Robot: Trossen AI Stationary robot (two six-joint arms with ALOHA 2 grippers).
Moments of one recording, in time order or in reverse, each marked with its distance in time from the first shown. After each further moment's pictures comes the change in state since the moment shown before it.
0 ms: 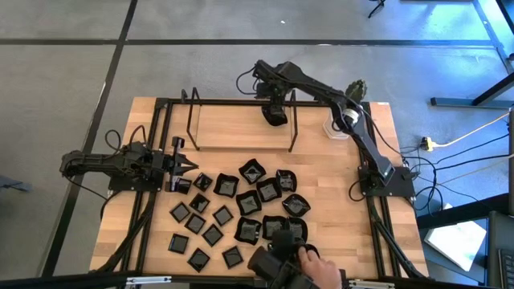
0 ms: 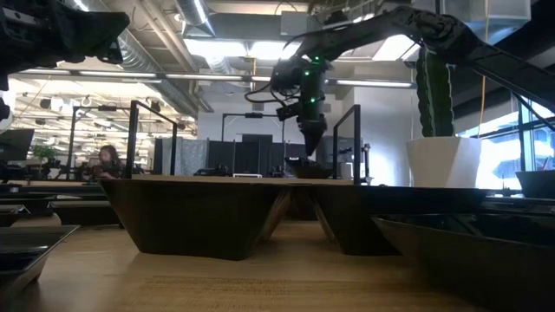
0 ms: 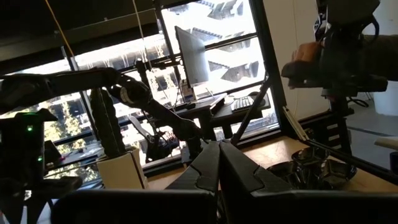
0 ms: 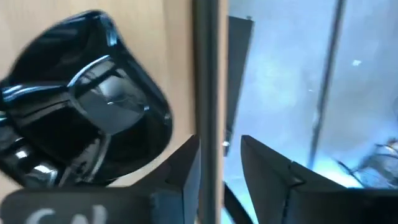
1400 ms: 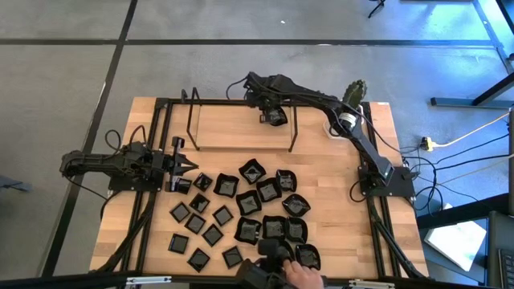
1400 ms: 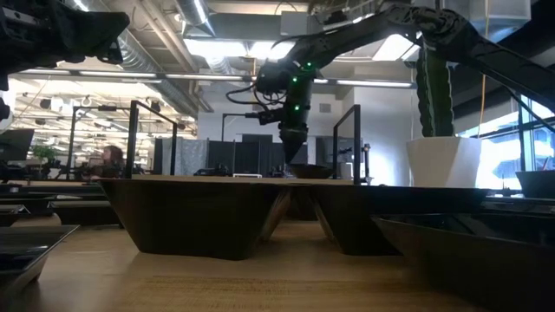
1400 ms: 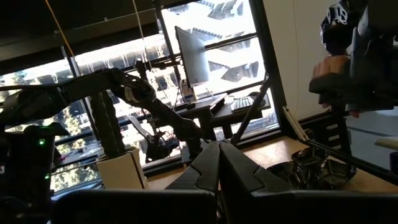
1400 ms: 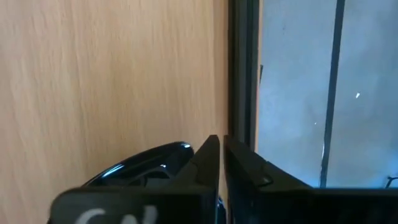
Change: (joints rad) left arm 0.000 0.000 0.000 0.000 0.000 -0.001; right arm 0.079 0.004 -0.119 0.206 -0.064 0.062
